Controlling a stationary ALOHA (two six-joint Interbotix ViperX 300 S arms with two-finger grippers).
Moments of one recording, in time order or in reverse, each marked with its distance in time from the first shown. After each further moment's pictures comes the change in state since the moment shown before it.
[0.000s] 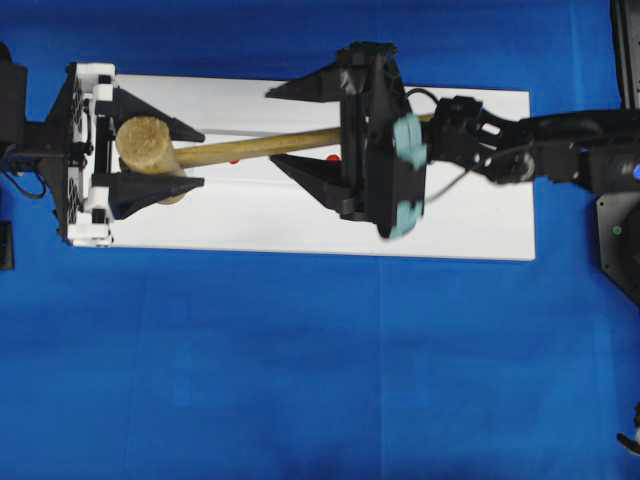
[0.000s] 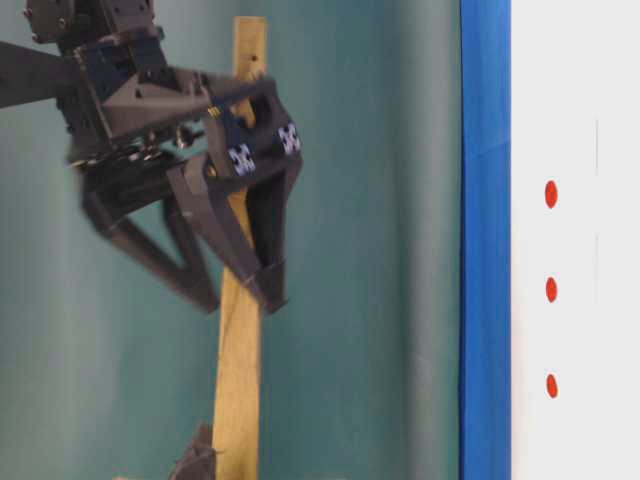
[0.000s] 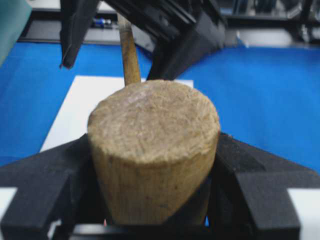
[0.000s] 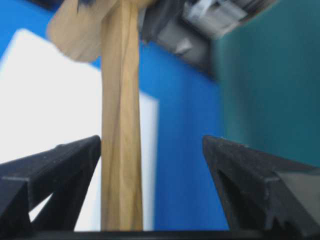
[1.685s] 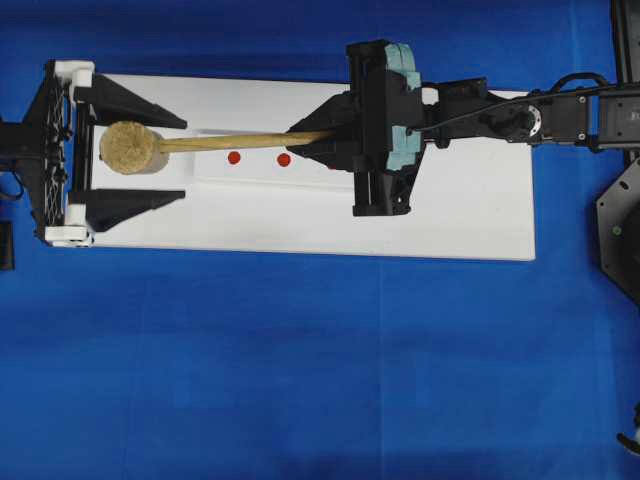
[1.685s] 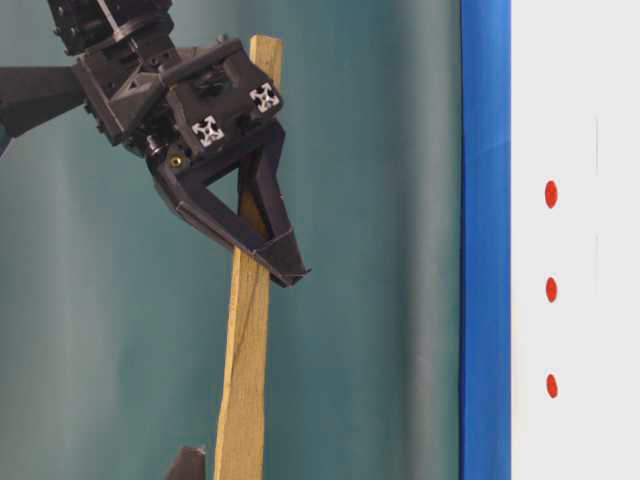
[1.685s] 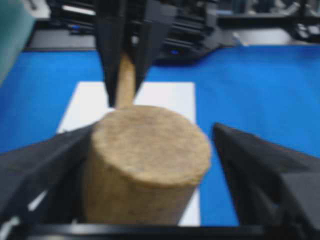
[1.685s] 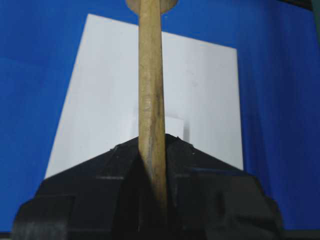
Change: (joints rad) left arm -0.003 -0.074 0.025 0.000 0.028 0.009; right arm -0.067 -0.012 -0.008 0.252 0.221 0.026
